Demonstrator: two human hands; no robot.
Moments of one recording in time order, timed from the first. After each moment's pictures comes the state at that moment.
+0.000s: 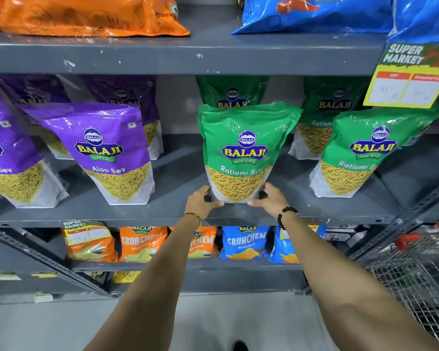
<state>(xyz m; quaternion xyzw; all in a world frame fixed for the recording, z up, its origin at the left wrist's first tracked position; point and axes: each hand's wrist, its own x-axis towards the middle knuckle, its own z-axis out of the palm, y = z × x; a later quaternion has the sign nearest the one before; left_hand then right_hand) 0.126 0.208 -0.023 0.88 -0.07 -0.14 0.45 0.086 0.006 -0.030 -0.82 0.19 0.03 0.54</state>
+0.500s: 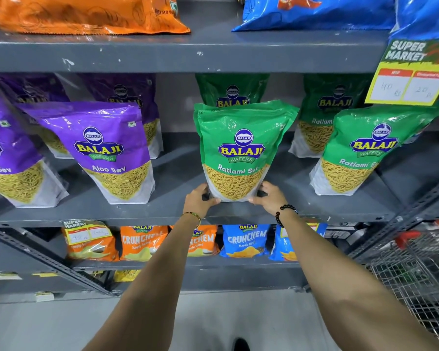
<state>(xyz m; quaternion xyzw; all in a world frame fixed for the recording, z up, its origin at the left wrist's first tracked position) 0.125 0.212 -0.021 0.88 -0.06 -0.13 0.46 0.085 0.011 -0.029 -0.84 0.17 0.02 0.51</state>
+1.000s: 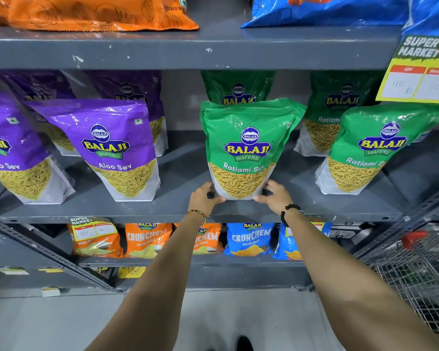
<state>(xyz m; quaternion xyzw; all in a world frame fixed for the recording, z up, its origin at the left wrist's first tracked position) 0.124 0.213 -0.020 0.87 -0.06 -0.13 0.47 0.085 0.013 -0.031 -0.83 0.18 0.01 0.53</state>
